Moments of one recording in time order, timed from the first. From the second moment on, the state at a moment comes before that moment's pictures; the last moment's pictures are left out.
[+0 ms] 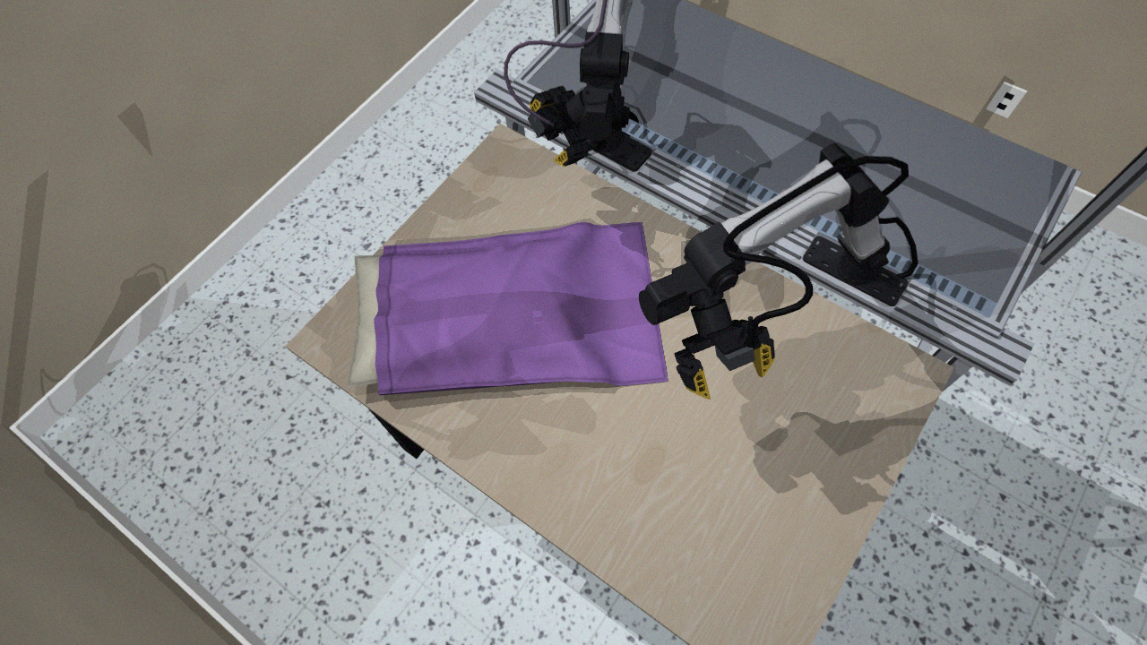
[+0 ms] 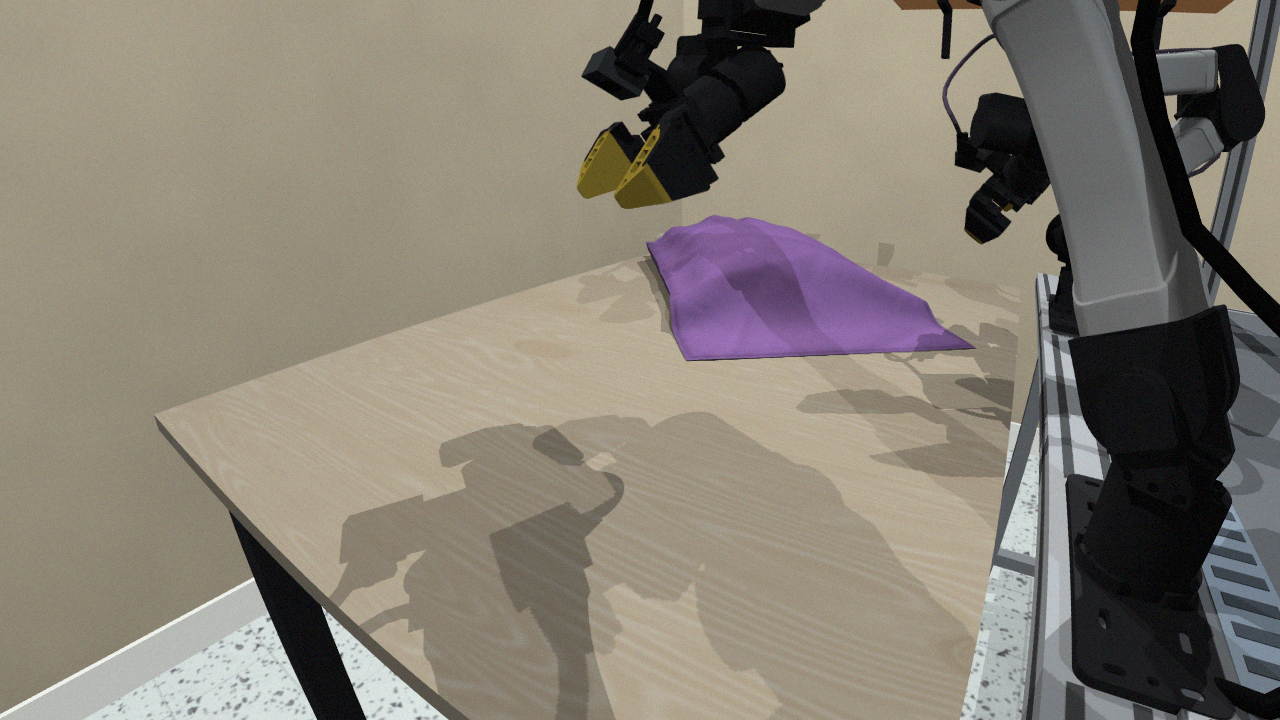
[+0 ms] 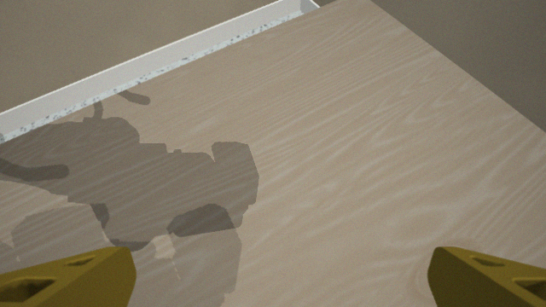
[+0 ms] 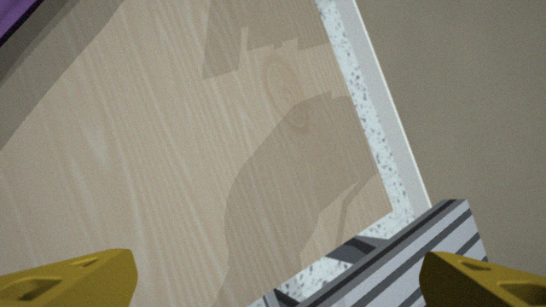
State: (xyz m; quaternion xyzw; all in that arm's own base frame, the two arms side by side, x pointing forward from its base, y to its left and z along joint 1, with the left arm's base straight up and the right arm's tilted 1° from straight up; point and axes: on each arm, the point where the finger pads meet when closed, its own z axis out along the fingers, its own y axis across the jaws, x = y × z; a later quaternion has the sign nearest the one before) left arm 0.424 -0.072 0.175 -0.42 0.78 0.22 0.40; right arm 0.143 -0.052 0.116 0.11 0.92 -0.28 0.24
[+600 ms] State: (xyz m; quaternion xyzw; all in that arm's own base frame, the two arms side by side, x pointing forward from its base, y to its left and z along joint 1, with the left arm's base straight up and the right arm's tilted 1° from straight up) left arm 0.424 -0.072 0.221 -0.43 0.78 0.22 0.41; right arm 0.143 -0.052 0.116 0.11 0.92 -0.28 0.24
